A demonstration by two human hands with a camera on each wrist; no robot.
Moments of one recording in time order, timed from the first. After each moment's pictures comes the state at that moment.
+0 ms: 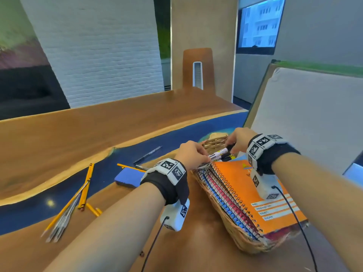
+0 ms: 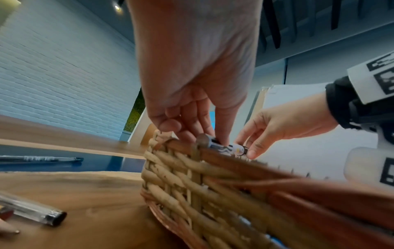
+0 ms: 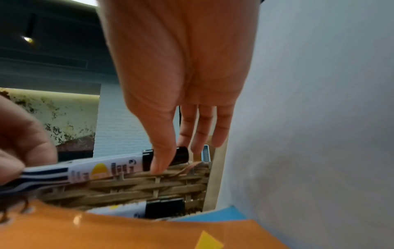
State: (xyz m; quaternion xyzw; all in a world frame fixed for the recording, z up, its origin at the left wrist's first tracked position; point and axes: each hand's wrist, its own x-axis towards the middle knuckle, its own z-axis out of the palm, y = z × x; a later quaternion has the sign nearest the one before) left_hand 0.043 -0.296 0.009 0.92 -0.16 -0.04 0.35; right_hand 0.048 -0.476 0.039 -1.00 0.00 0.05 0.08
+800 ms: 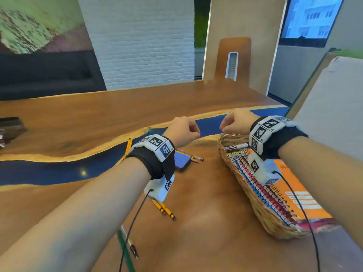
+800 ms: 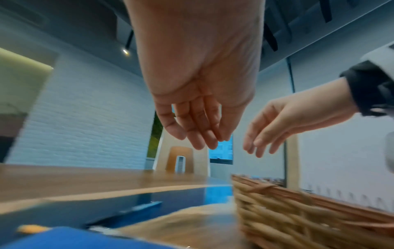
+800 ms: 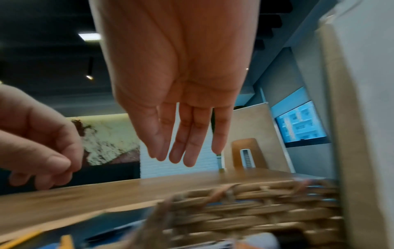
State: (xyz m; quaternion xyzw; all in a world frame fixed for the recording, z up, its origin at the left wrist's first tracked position) left_hand 0.023 -0.188 0.039 0.95 -0.15 0.06 0.27; right_hand 0.045 -0.381 0.063 -0.97 -0.12 0.01 0.19
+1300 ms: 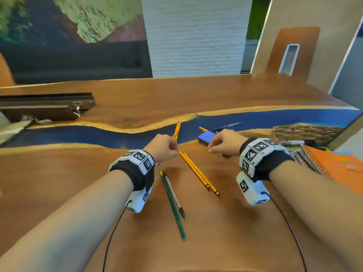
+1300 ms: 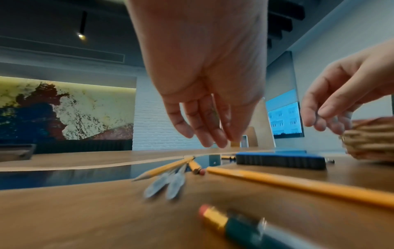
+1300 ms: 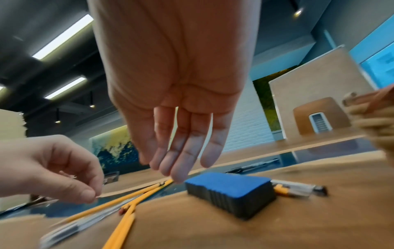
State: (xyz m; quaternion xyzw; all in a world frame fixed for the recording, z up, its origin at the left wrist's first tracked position) left_hand -0.070 -0.020 -0.023 0.98 0.00 0.02 0.21; right_hand -0.013 -0.239 0.004 -0.92 -0.28 0.13 0.22
